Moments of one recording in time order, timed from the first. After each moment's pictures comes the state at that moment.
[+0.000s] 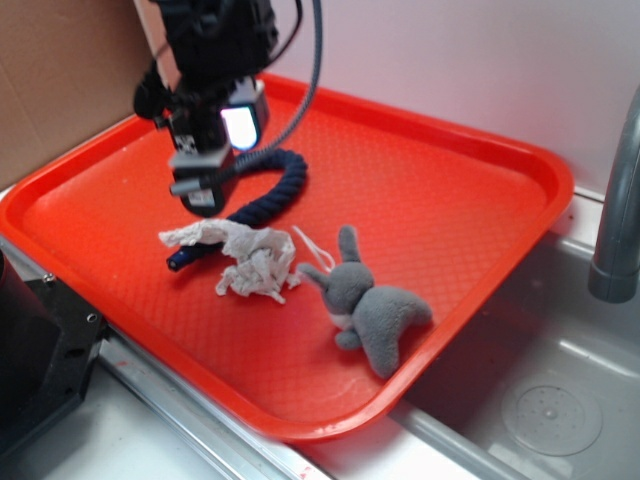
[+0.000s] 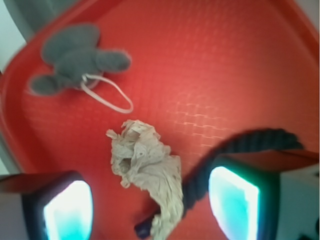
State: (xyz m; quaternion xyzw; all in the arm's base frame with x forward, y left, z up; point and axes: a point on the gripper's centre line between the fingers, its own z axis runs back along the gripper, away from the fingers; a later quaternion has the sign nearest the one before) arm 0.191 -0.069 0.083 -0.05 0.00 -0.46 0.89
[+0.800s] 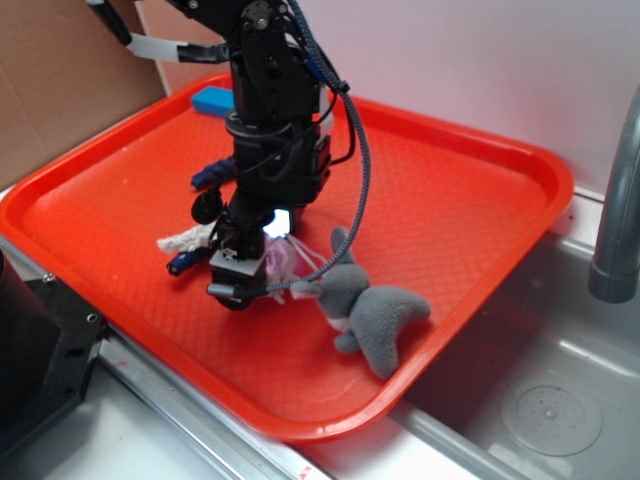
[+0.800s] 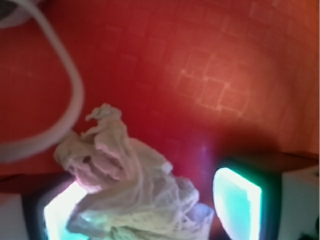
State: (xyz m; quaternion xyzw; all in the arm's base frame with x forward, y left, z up) arm 0.194 -0.076 0.017 -0.01 0.06 -0.51 0.86
